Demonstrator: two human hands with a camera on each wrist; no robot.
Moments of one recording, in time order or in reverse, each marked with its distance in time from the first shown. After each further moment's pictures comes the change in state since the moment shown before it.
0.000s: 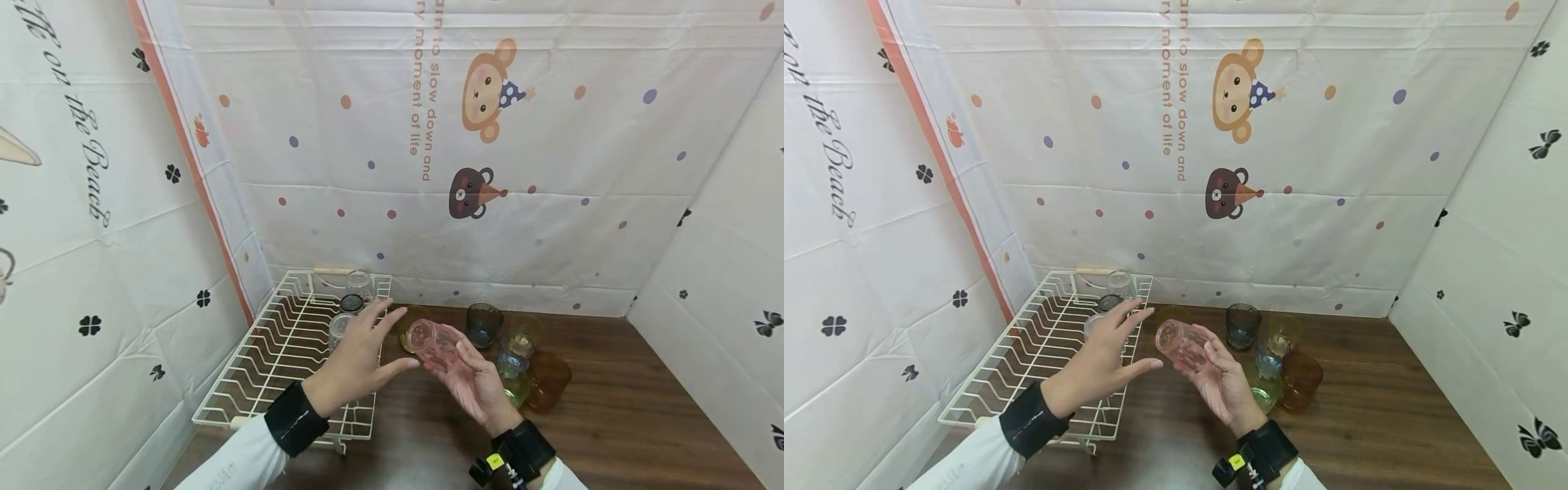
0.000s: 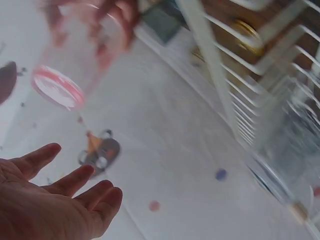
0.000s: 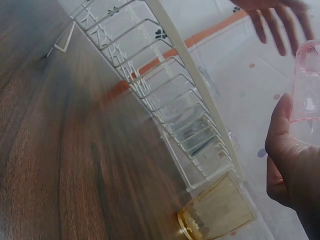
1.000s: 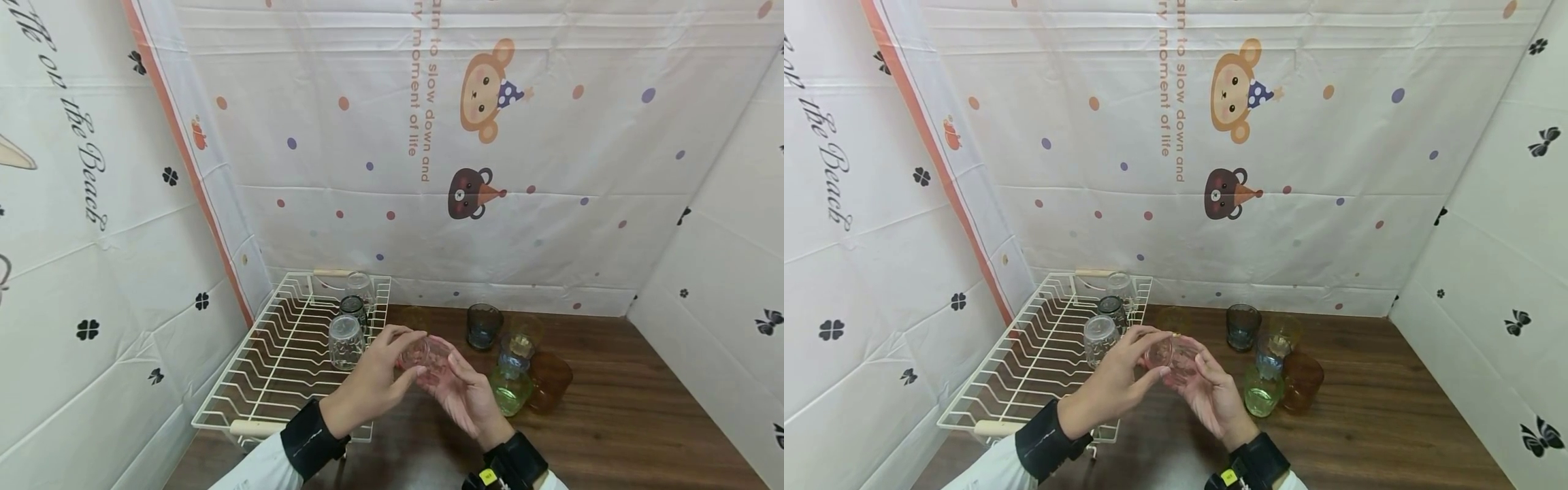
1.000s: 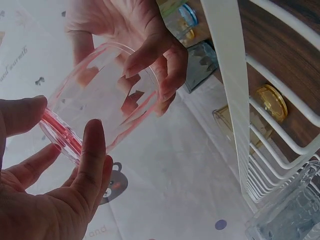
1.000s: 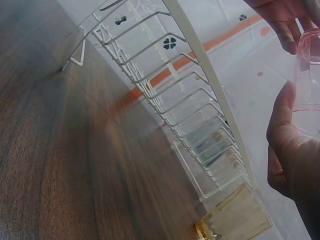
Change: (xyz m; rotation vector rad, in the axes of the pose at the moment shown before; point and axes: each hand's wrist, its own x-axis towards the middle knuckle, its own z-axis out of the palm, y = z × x) left_hand -0.007 0.027 0.020 -0.229 0.019 0.034; right_hand -0.004 0.020 0.009 0.069 -0.073 0.002
